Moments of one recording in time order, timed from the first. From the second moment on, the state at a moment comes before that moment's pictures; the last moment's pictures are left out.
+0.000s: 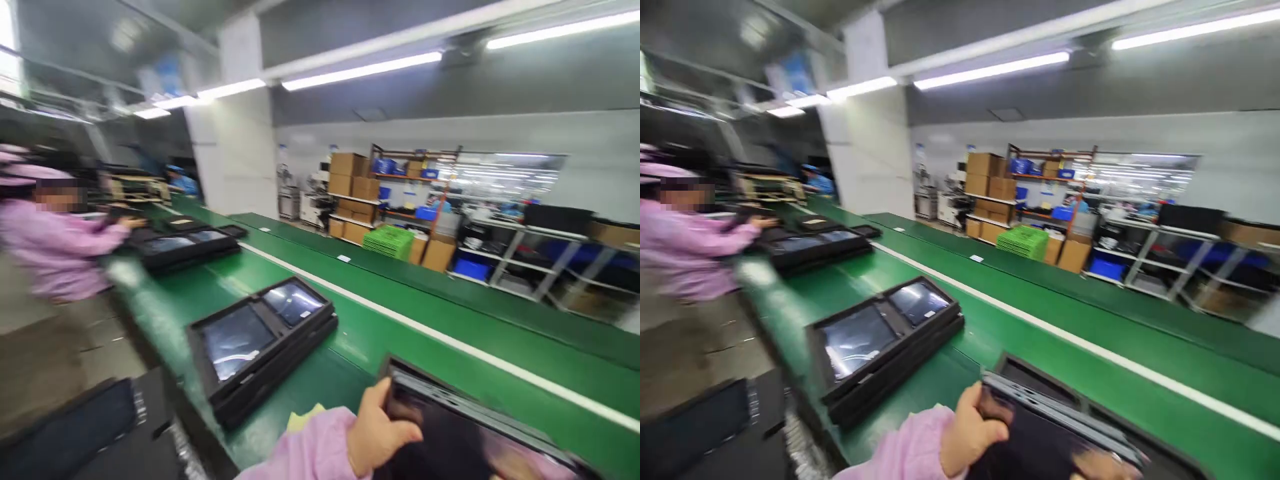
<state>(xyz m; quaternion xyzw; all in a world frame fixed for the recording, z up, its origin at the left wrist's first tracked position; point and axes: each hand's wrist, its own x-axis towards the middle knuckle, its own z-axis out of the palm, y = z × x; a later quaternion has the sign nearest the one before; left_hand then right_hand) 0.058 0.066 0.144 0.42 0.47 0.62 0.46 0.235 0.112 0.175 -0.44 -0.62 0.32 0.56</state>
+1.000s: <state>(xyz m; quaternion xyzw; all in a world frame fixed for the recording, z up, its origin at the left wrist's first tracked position) 0.033 0.037 0.148 0.73 0.26 0.57 0.28 0.286 0.061 0.148 -0.32 -0.69 0.49 0.42</state>
